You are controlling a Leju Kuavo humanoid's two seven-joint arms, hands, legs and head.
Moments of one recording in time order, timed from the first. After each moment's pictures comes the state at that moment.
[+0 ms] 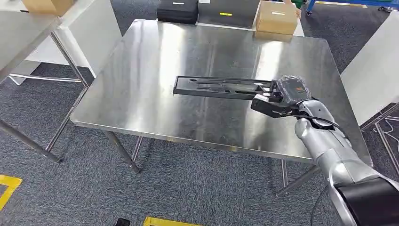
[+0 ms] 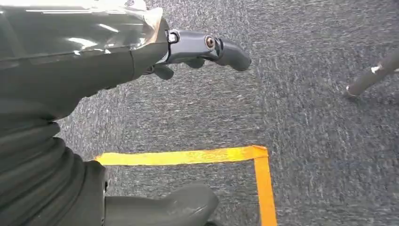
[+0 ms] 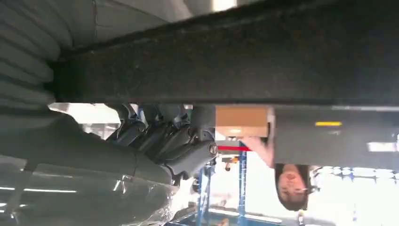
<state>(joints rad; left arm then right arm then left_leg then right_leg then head) -0.10 -0.13 0.00 -0.20 -0.18 0.50 -0.40 -1.03 -0.20 0.56 -0.41 0.91 -0.28 -0.26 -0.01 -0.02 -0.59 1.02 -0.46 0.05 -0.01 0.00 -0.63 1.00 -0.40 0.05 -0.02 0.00</state>
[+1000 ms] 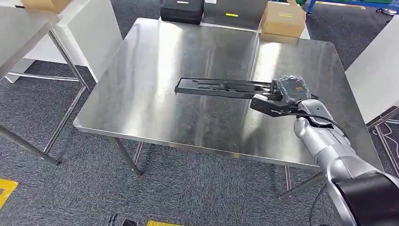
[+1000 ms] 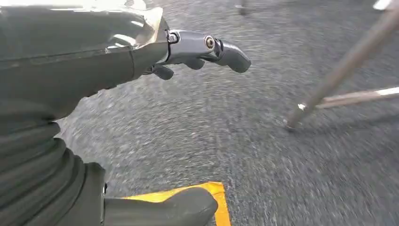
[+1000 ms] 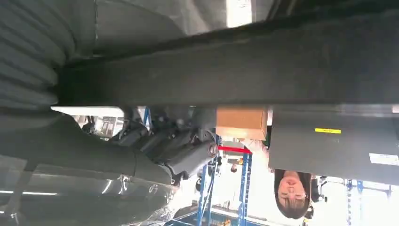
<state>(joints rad) -0.09 -0.18 0.25 -0.23 -0.47 0.64 -0.58 -1.05 -0.19 0.54 -0.35 0.97 -0.30 -0.26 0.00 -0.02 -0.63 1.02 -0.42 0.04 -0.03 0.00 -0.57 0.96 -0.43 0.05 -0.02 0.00</state>
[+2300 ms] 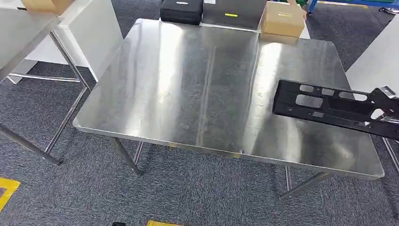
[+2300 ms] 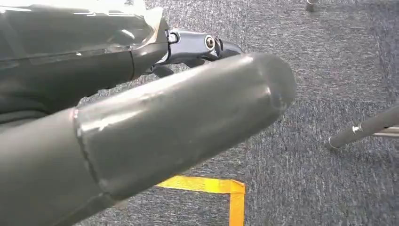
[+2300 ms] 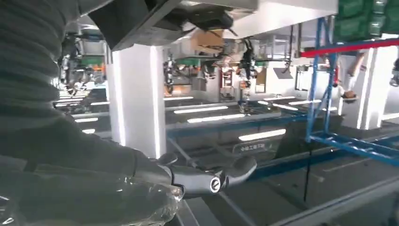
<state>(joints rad) -0.09 -0.21 0.45 -0.22 -0.43 0.59 -0.58 -0.95 -0.72 0.32 -0.42 1.03 -0.61 0.00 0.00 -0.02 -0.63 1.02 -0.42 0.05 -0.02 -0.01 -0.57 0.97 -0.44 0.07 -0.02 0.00</state>
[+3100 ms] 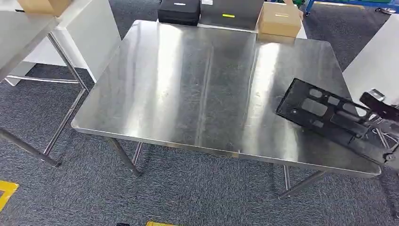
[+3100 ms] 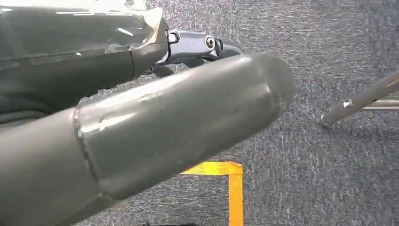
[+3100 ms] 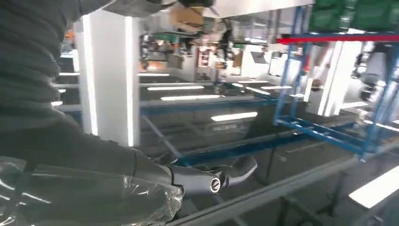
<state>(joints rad) -0.09 -0.23 0.45 -0.21 -0.47 0.55 -0.58 -0.96 -0.65 0.27 -0.52 1.23 -0.55 -0.06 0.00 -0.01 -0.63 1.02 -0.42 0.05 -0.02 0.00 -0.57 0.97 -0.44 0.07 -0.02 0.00</state>
